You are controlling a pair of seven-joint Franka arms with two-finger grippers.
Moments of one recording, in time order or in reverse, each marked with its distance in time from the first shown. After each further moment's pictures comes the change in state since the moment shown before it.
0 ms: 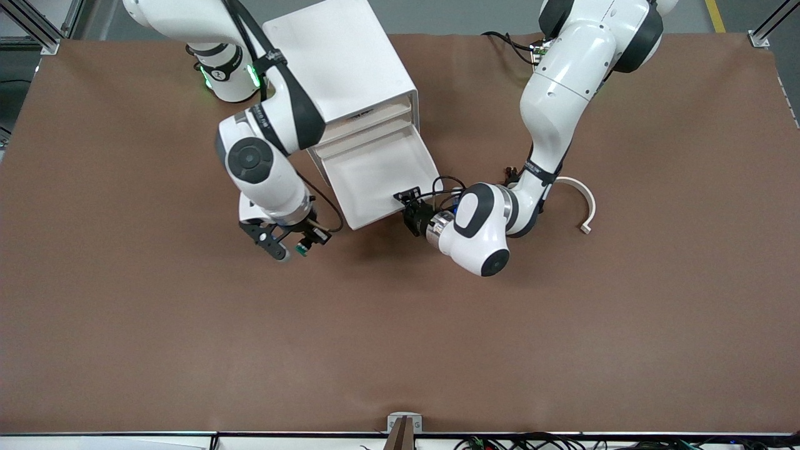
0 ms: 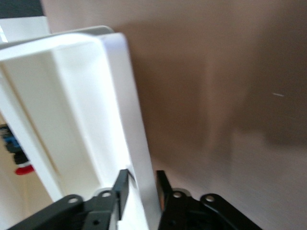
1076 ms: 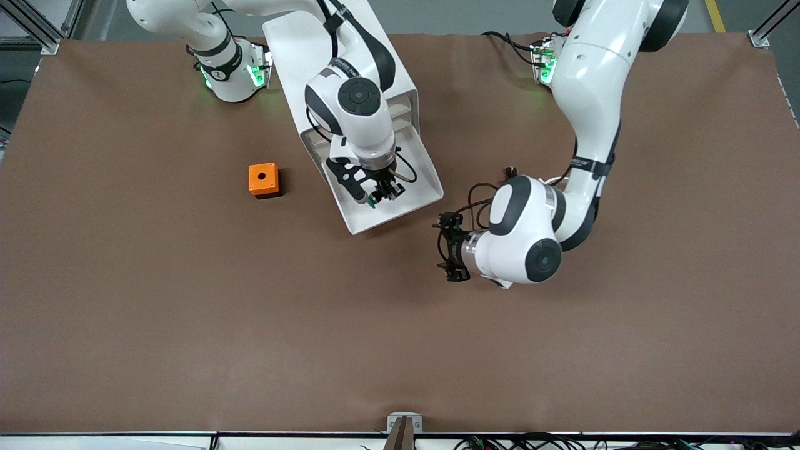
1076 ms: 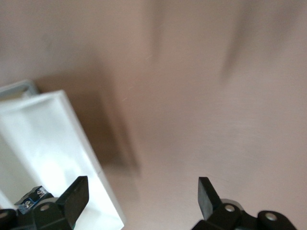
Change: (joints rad) left arm 0.010 -0.145 0.153 0.117 0.343 0.031 0.132; right arm 0.282 0.034 0.000 -0.029 0.000 0.096 0.477
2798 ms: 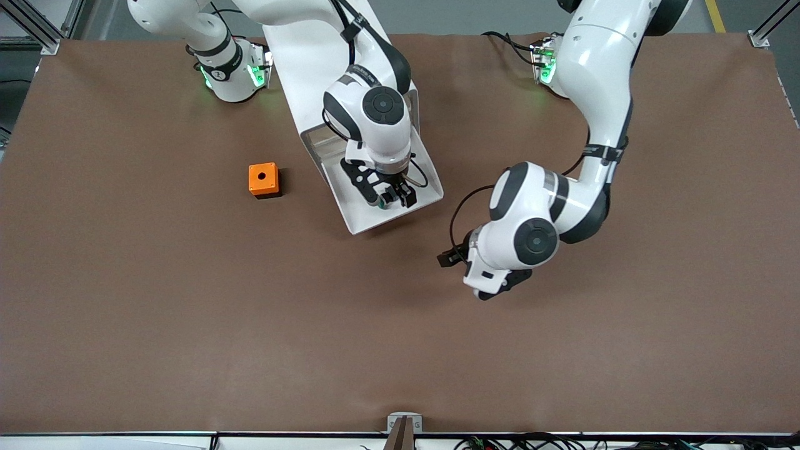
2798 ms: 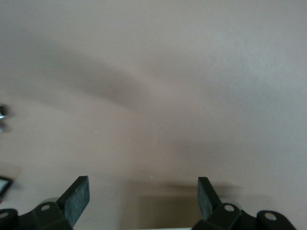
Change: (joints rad) left arm -0.058 -0.026 -0.013 -0.104 0.191 0.082 1.177; right arm 0.019 0.077 -0.026 0.186 -0.006 -0.198 -0.081
